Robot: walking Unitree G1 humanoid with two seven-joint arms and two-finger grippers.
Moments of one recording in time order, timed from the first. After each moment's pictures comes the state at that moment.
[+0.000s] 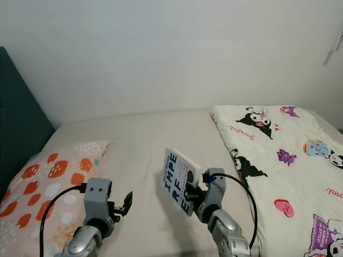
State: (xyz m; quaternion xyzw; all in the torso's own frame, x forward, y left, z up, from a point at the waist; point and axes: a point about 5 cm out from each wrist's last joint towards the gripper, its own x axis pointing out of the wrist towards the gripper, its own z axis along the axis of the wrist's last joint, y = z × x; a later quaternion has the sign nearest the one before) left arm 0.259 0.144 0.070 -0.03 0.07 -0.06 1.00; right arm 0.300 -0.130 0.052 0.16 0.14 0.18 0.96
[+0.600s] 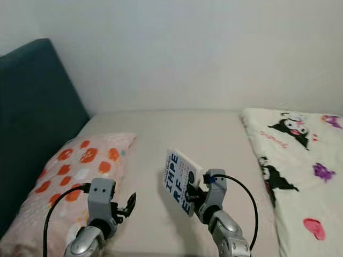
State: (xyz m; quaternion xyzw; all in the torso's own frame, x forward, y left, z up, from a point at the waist) left arm 0.259 0.138 0.069 -0.03 0.07 -0.08 0.99; right arm 0.298 -0.130 0.049 0.16 0.14 0.18 0.96
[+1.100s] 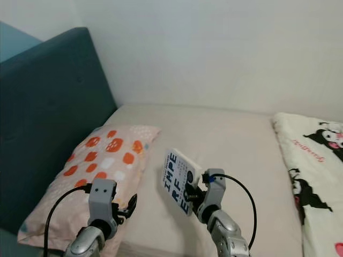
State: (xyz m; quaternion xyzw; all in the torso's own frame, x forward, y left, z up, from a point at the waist) left arm 0.259 0.136 0.068 -0.02 0.08 -0.09 0.99; right arm 0.299 -0.128 0.050 0.16 0.14 0.18 0.96
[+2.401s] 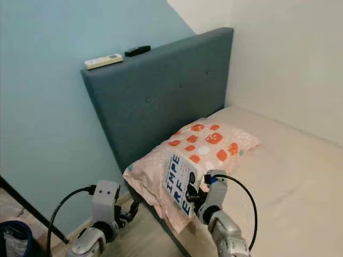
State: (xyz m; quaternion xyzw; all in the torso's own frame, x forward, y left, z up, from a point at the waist) left arm 0.263 0.134 0.066 -0.01 0.11 -0.10 0.99; right arm 0.301 -0.136 0.046 0.17 0.14 0.15 0.96
